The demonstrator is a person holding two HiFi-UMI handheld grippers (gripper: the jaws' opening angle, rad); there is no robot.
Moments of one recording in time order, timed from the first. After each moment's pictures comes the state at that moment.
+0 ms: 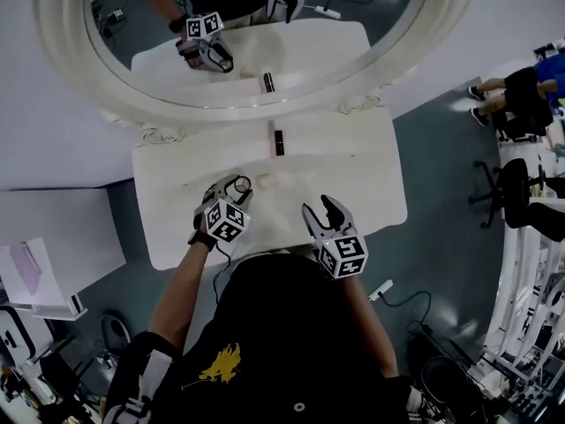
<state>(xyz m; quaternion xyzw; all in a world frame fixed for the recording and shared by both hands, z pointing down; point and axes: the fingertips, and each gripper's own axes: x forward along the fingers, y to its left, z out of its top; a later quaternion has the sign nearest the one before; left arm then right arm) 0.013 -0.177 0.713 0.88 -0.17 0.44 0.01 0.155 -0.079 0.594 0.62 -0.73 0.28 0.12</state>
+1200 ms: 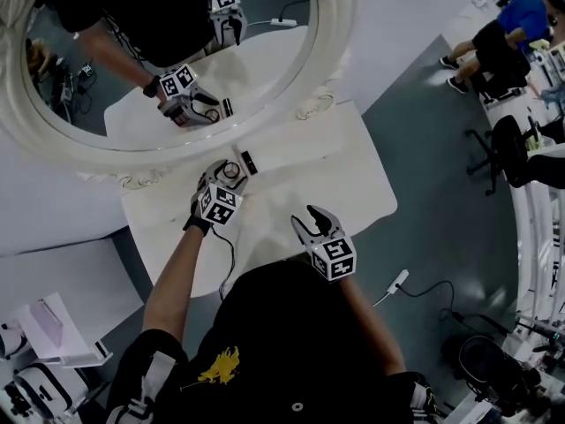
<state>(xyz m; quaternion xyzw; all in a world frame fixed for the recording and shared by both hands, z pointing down) 0.110 -0.254 0.696 0.90 -0.16 0.41 -0.03 0.187 -0.059 0.615 0.64 -0.71 0.30 0.10</state>
